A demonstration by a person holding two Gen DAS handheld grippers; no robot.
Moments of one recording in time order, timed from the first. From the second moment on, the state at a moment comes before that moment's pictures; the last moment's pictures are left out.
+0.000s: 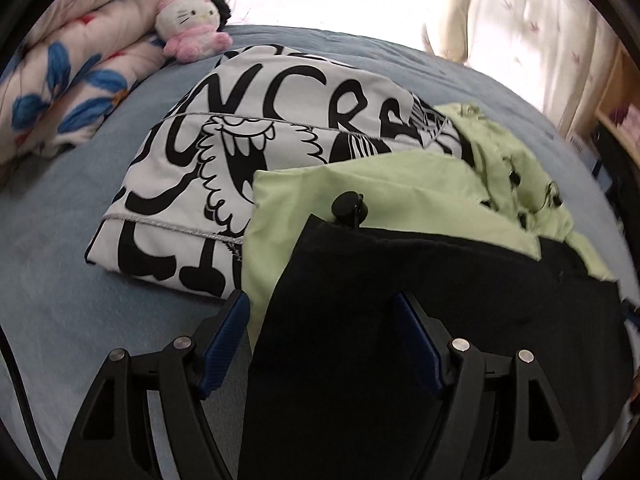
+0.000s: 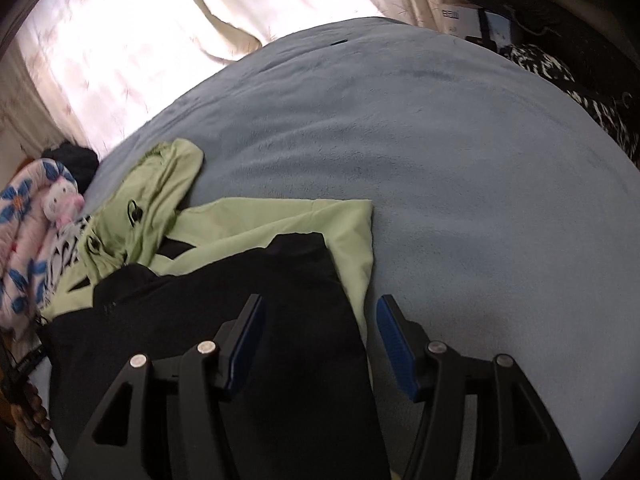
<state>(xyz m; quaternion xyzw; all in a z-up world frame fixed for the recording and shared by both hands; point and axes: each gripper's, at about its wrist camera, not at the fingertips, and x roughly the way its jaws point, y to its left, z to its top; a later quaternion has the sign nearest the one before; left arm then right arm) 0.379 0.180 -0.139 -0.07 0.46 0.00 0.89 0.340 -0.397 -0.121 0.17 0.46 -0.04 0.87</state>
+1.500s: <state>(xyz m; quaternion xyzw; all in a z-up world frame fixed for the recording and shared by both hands) 0.377 0.157 -0.102 -0.03 0.40 0.04 0.92 0.359 -0.374 -0.122 0.07 0.45 -0.04 0.89</state>
